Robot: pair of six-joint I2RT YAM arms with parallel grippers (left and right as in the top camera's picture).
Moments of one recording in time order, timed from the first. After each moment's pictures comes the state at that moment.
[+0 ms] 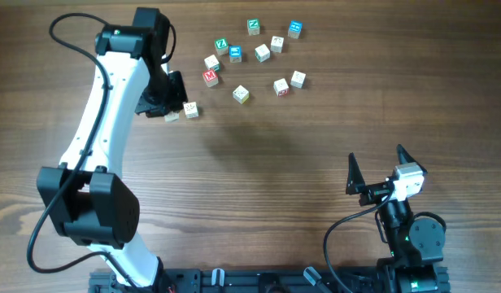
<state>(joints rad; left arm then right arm) -0.13 1.87 1.74 -1.38 0.00 -0.38 0.09 0.02 0.01 0.00 -0.09 -0.01</state>
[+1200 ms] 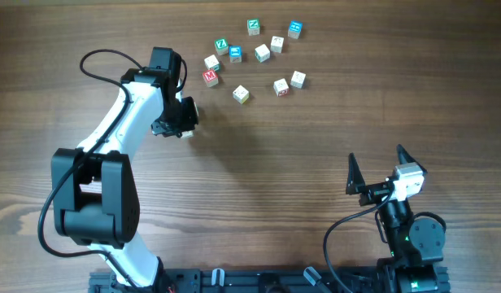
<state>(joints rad) -0.13 1.88 1.33 -0.92 0.05 -0.37 0.09 0.02 0.01 0.00 -0.09 -0.01</state>
